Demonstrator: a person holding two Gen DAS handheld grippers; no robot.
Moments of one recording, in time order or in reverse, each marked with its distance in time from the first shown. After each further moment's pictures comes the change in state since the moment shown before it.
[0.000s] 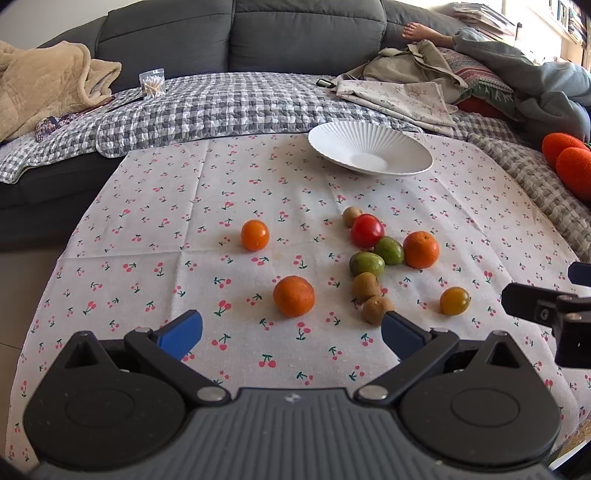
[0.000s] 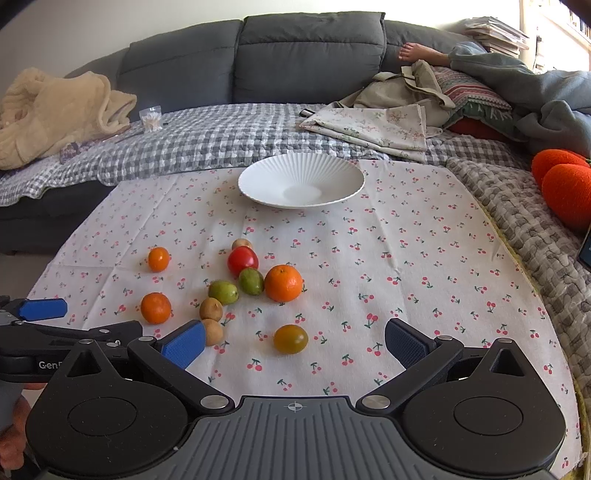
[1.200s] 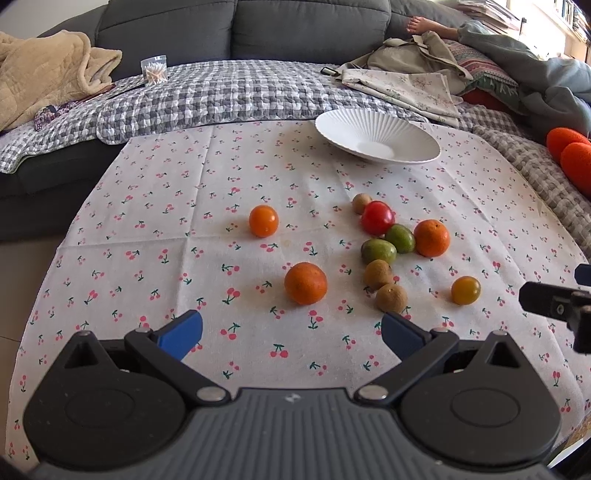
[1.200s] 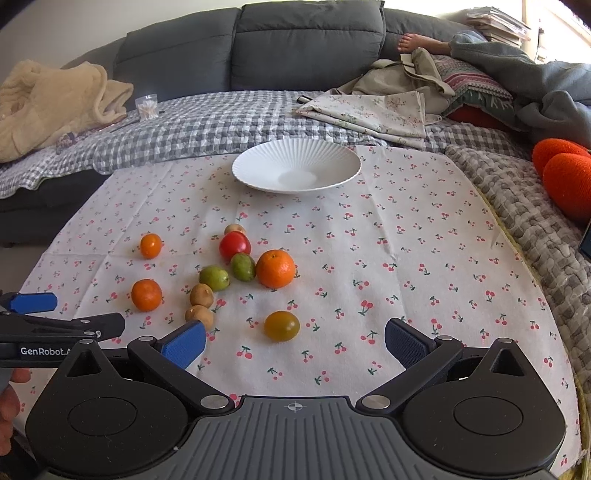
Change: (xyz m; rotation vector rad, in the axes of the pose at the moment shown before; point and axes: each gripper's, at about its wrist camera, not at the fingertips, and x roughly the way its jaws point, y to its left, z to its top) left arm 0.009 0.014 -0.004 -0.008 0.041 -0.009; right arm 0.007 -0.011 -0.003 0.012 0.042 0.005
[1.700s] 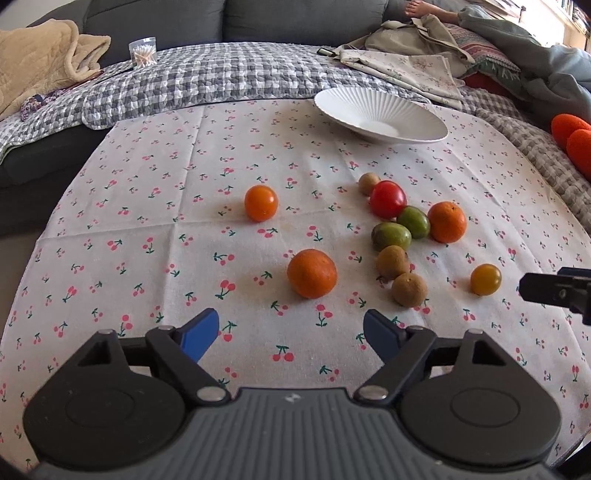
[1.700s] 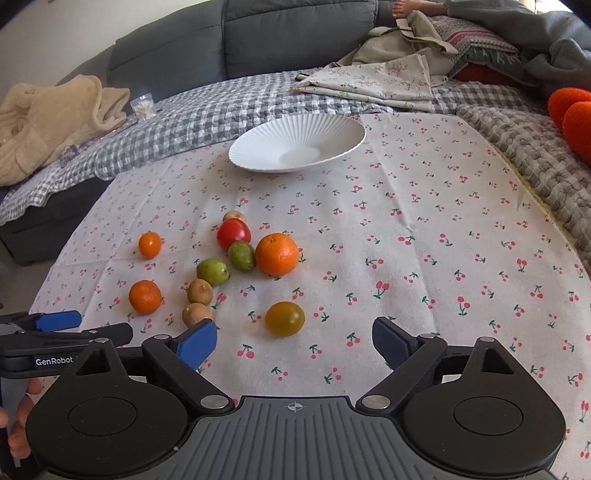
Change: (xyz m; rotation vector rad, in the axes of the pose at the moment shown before) left arm 0.035 0.004 -0.002 0.020 0.044 -0.027; right arm 0.037 -0.021 -0.003 0.097 0.066 0.099
